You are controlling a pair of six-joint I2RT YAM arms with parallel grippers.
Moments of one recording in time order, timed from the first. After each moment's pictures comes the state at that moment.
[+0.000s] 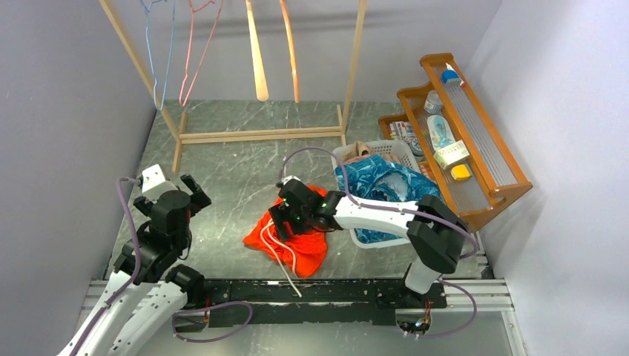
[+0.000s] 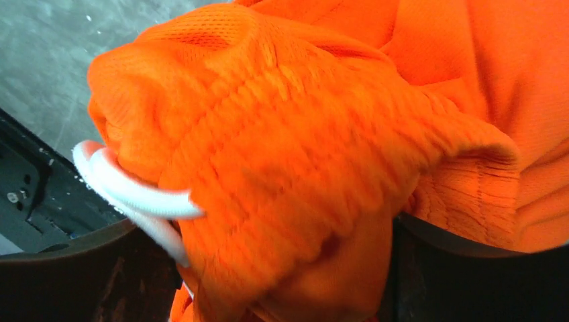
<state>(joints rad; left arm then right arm) -0.48 0.47 0.67 -0.66 -0.79 -0.59 1.05 1.64 1.04 -0.34 0.03 0.48</state>
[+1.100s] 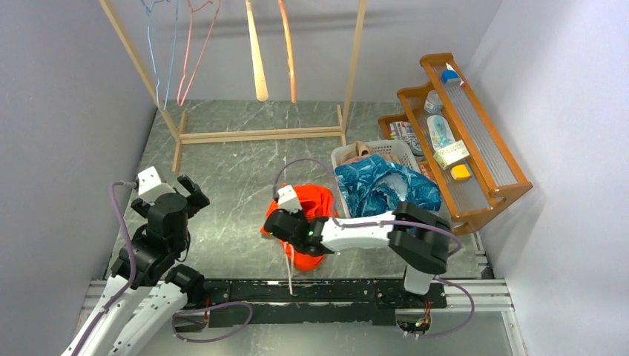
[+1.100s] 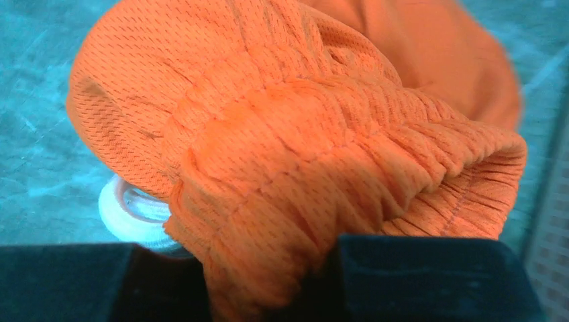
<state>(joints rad) -0.48 0.43 0.67 -0.66 -0.78 -0.61 1.25 1.76 0.99 -0.18 0.62 0.55</state>
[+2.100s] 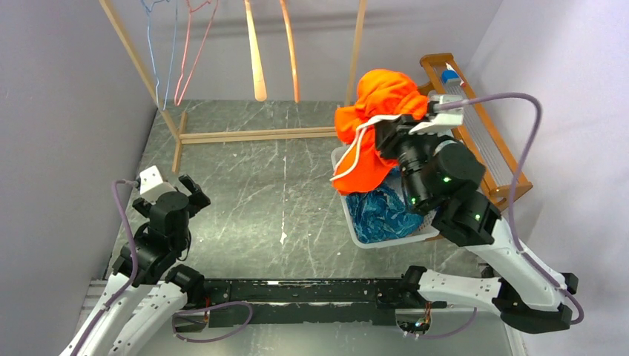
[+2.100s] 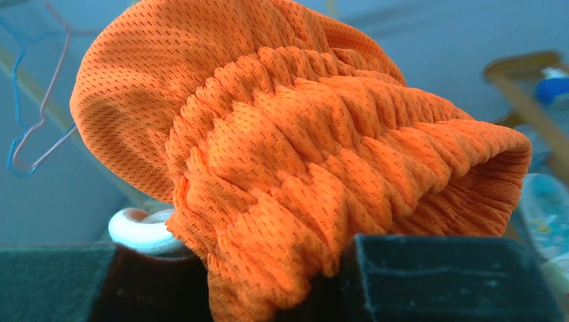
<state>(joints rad) -0.48 0.44 0.67 -0.66 -0.78 -0.62 1.00 0.94 1.38 -0.31 0.78 0.14</state>
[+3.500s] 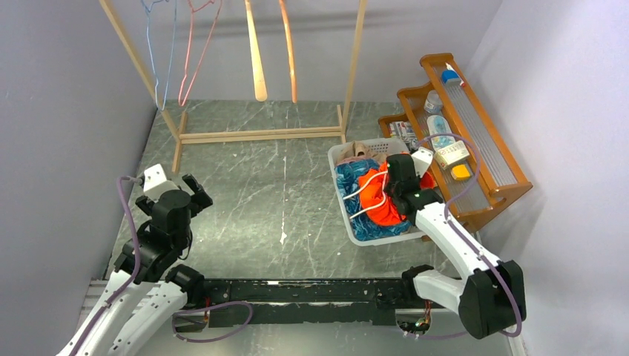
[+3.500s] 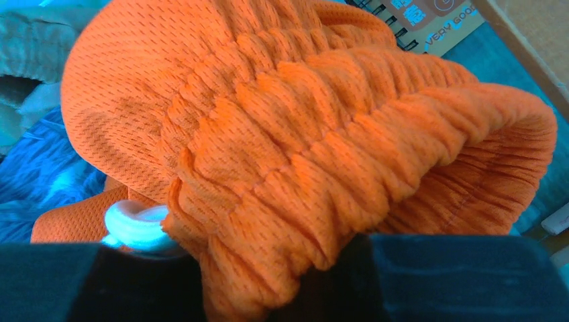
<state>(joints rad) -0.48 0.47 0.67 -0.66 -0.75 -0.60 0.32 1.11 0.70 -0.38 0.51 0.57</state>
